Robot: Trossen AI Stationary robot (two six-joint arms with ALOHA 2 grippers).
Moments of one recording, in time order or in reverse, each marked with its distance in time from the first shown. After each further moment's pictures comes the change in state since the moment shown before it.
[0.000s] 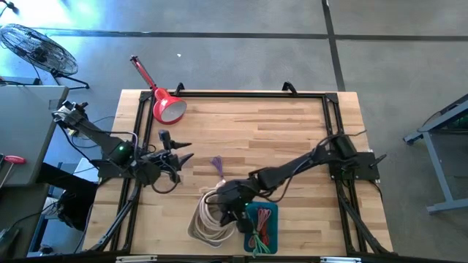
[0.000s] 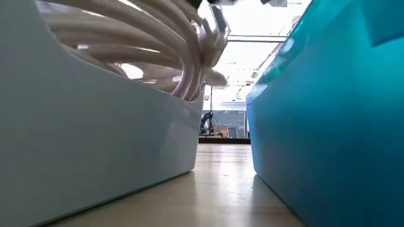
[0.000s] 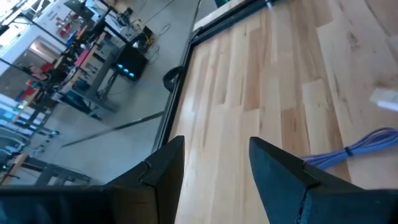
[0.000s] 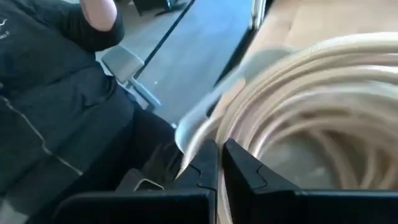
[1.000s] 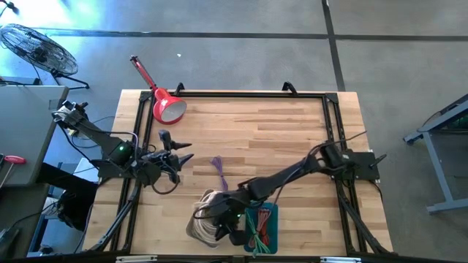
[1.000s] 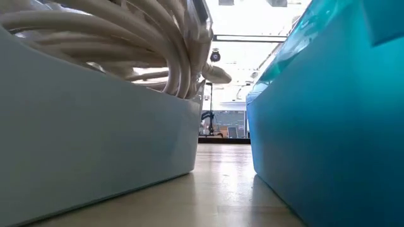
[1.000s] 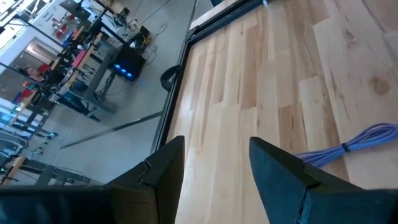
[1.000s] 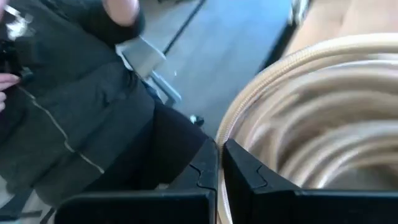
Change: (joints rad) left arm 0.000 0.002 0.000 -0.008 0.012 0.004; right arm 0.044 0.150 0.242 -0.115 -0.056 0.028
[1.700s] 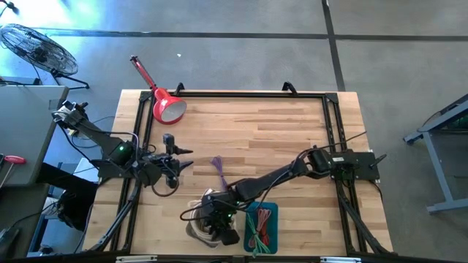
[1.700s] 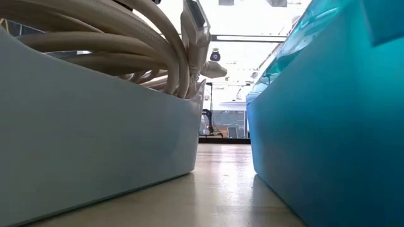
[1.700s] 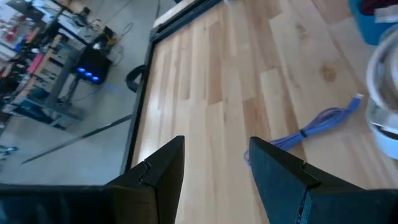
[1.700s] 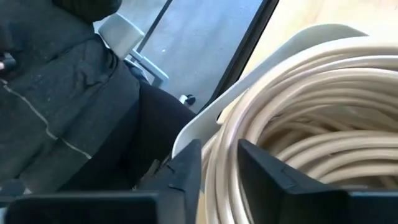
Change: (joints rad) left arm 0.000 0.001 -0.001 -0.037 0.148 -0.004; right arm -0.023 0.175 0.271 -0.248 -0.006 -0.040
